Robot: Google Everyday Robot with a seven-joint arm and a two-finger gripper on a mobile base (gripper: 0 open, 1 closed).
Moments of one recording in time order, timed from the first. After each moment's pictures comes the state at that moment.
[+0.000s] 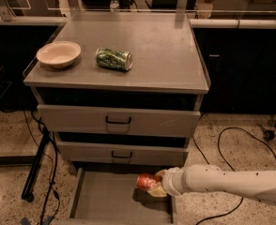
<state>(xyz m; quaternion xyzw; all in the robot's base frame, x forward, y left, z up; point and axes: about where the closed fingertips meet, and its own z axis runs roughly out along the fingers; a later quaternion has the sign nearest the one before) 0.495 -0.083 0.410 -0.50 0.81 0.15 0.28</state>
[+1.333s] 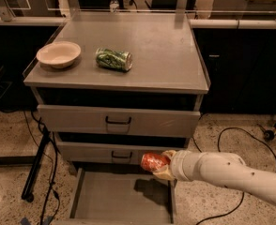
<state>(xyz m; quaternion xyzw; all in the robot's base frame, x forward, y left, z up) 0.512 -0.100 0.538 -0.50 0.78 0.09 0.36</state>
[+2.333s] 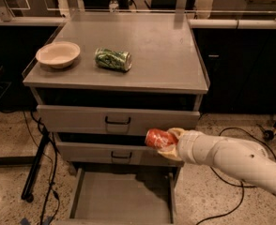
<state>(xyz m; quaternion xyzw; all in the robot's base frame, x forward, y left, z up) 0.533 -0.114 0.650 -0.50 0.75 0.04 0.43</state>
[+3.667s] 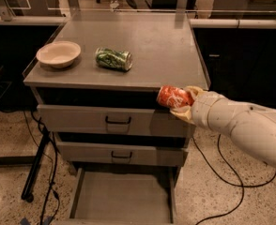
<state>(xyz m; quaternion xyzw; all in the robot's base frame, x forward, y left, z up) 0.574 -0.149 0.805 -0.46 0.71 -0.08 0.52</state>
